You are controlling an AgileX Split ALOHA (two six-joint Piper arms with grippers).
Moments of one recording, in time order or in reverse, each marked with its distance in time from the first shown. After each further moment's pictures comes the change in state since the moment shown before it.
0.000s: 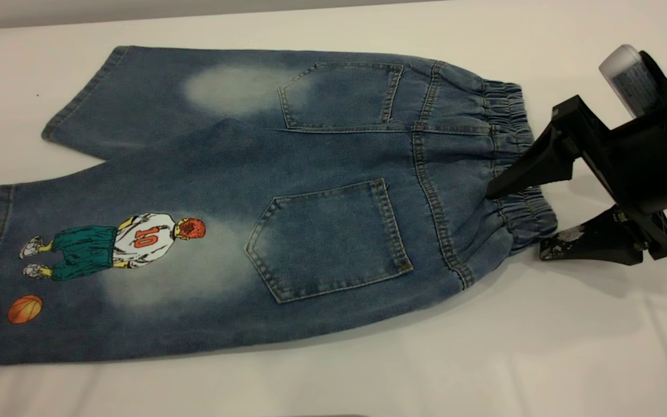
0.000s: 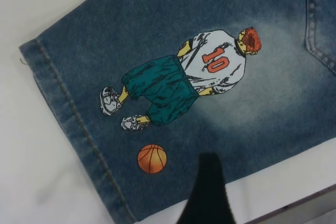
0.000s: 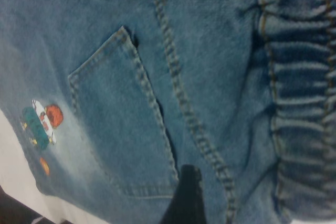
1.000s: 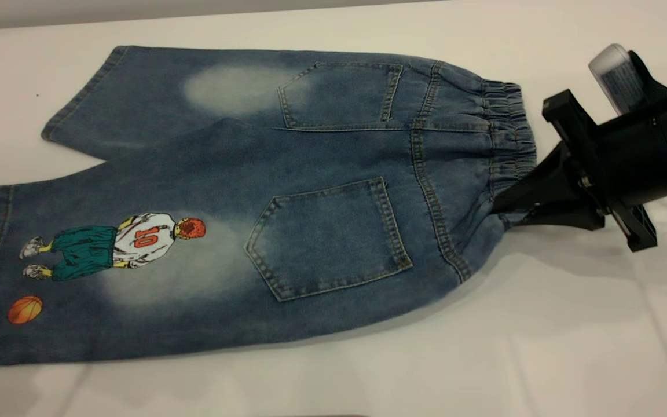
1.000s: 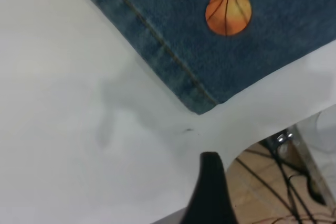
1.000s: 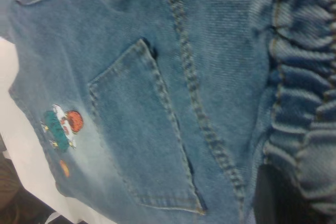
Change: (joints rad) left arm 0.000 0.266 0.127 0.377 -0.042 -0.001; right arm -0.004 0.050 -0.053 0.021 0.065 -0.031
